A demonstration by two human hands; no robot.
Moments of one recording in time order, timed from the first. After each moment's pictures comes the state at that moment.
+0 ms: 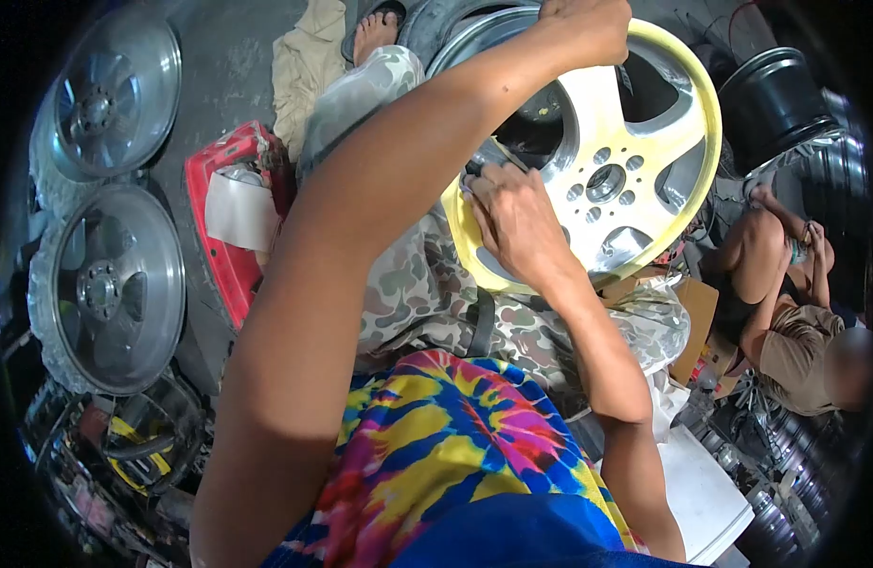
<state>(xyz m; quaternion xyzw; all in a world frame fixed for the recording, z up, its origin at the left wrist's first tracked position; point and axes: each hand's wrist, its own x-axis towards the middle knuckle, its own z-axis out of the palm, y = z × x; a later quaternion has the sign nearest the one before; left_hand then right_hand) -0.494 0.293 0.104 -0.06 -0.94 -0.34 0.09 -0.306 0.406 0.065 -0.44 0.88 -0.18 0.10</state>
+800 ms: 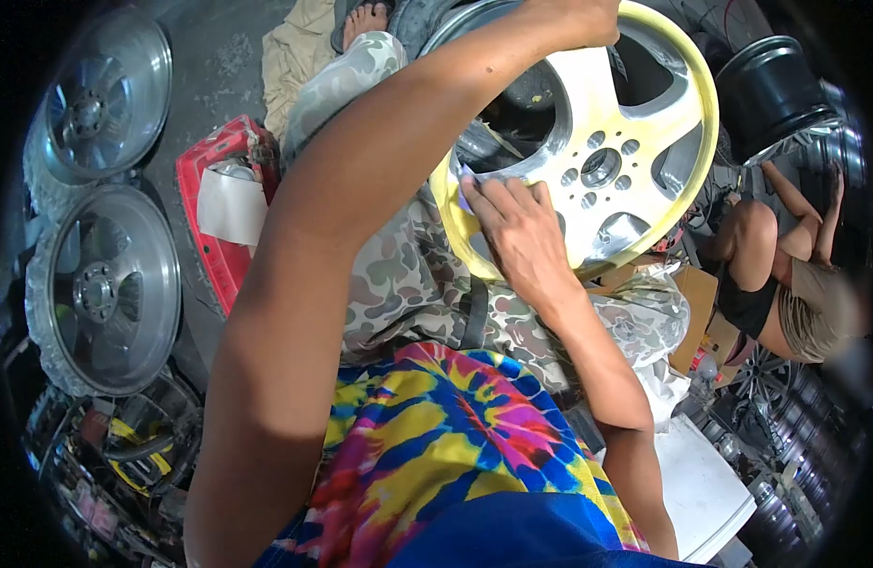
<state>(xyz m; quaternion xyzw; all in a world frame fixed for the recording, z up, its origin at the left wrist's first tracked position) -0.492 0.292 0.103 -0.06 -0.93 -0.34 0.07 -0.278 0.430 0.067 -0.46 0.88 -0.12 0.04</state>
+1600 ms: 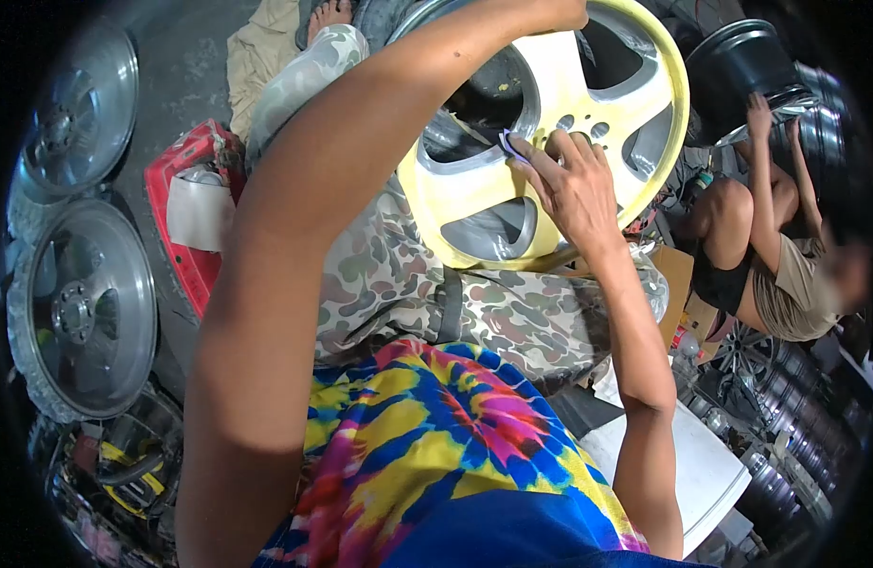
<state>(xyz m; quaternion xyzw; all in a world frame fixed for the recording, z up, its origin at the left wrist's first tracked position) -0.487 0.293 0.101 -0.06 -0.93 -0.35 0.09 -0.340 0.491 0.076 -0.43 0.90 -0.02 -0.03</state>
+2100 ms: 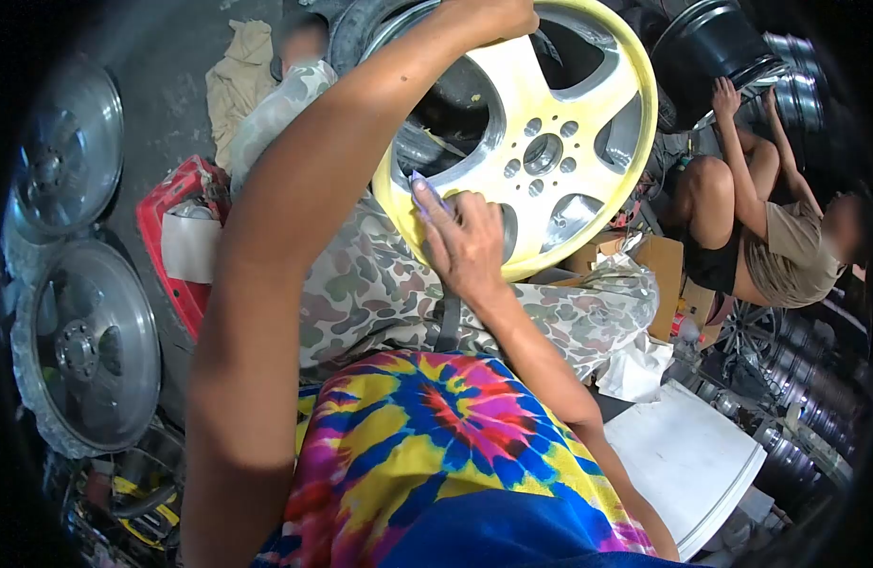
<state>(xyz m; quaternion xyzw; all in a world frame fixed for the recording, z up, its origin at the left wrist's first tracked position) -0.488 0.284 0.100 -0.08 -0.93 -0.33 0.11 -0.247 0.433 0.010 -0.32 0.91 -0.25 -0.12</state>
